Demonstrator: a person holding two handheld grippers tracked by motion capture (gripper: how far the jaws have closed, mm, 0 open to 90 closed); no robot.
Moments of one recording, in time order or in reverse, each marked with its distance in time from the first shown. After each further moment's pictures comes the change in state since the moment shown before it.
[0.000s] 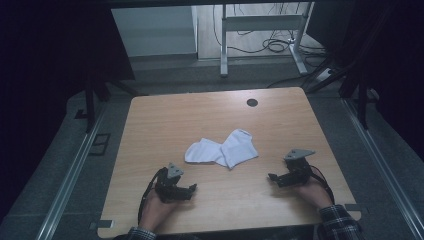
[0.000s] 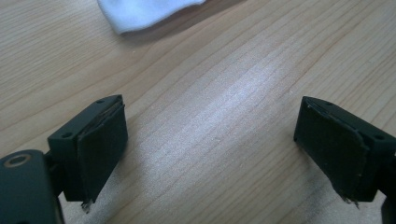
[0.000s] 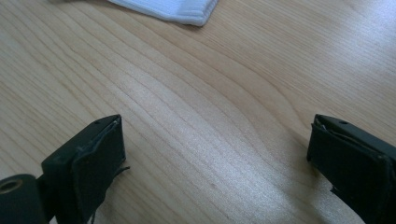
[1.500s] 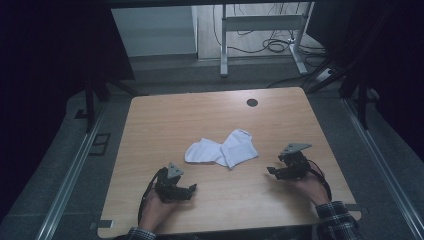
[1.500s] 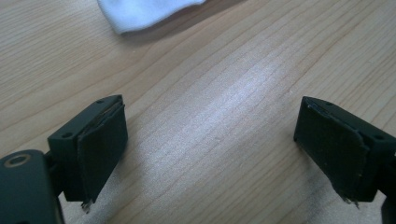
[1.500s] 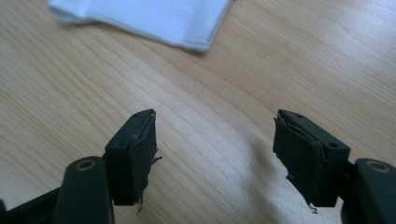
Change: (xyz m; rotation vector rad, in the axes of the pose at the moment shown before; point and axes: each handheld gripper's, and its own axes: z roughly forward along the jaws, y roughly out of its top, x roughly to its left) left arm 0.000 0.000 0.000 0.001 0.000 0.001; right arm 0.005 0.027 -0.007 0.038 0.003 0.021
